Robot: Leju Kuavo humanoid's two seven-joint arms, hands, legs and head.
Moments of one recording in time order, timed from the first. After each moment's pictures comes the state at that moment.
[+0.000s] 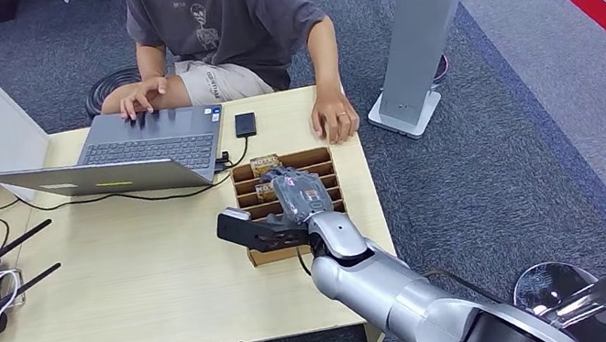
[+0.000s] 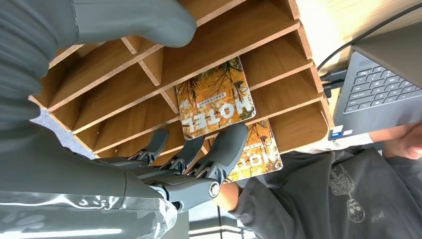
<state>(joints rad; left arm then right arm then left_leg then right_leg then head) -0.12 0.07 -1.06 -0.20 1.10 0.52 -0.10 -0.75 0.30 0.80 -0.48 0.81 -0.31 0.23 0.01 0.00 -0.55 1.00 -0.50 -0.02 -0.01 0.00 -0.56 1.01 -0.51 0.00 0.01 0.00</state>
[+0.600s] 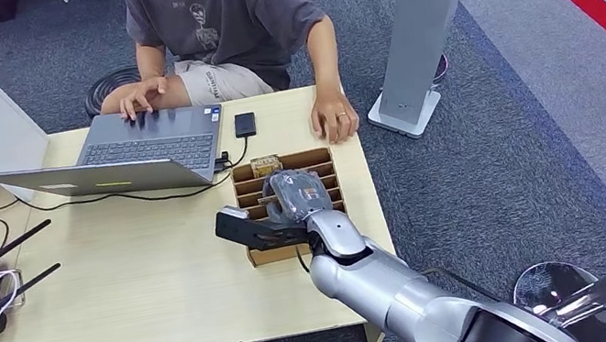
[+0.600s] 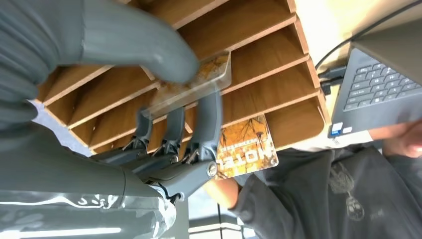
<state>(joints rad) -0.12 0.07 -1.06 -0.20 1.10 0.52 -0.10 -0.75 0.30 0.80 -0.47 0.82 -0.30 0.23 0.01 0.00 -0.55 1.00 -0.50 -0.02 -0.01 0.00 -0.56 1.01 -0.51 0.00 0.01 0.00</state>
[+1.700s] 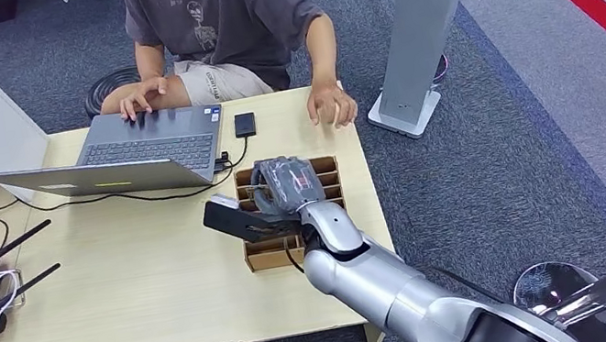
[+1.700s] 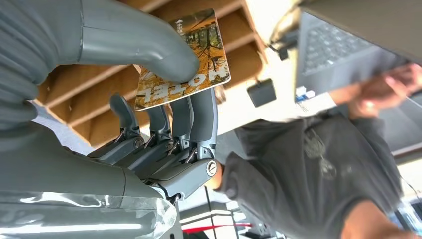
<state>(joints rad) -0.12 0.07 -1.06 -0.20 1.11 0.52 -0.11 -0.74 0.29 0.79 -0.62 0.83 -0.34 0.21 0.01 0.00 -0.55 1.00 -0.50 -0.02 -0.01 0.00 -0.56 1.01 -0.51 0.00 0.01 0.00</state>
